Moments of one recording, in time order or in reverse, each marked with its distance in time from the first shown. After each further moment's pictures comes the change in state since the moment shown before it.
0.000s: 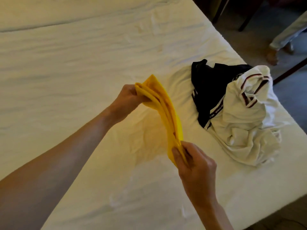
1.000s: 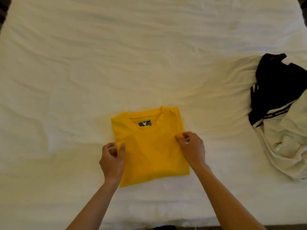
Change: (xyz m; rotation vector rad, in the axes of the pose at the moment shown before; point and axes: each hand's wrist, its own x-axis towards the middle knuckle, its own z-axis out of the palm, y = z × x) left_hand -0.322 -0.189 -0.017 0.248 1.179 -0.681; right_hand -0.061 0.041 0.140 -0.341 -0.711 0.396
